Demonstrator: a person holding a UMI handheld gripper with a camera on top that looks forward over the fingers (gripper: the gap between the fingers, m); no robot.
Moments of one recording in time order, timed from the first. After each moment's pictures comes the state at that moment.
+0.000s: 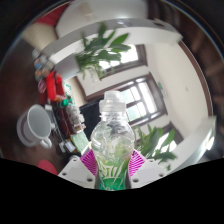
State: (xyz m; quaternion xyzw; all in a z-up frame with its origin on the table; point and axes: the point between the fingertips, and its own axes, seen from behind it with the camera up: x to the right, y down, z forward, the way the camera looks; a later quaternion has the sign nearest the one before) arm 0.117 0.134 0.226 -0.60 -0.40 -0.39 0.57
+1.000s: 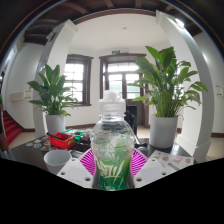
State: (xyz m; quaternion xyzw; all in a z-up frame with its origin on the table) arm 0.121 0.139 0.113 -0.74 -0.05 0.06 0.67
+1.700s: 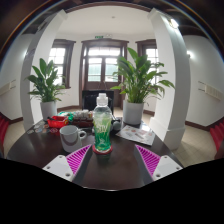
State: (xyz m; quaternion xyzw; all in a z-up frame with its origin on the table) arm 0.161 -0.062 0.121 -0.81 0.03 -0.04 0.59
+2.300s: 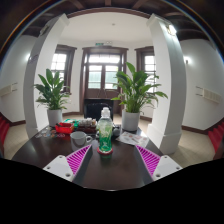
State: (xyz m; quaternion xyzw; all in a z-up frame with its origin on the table) arm 0.145 -0.142 0.179 -0.78 0.03 -0.05 0.62
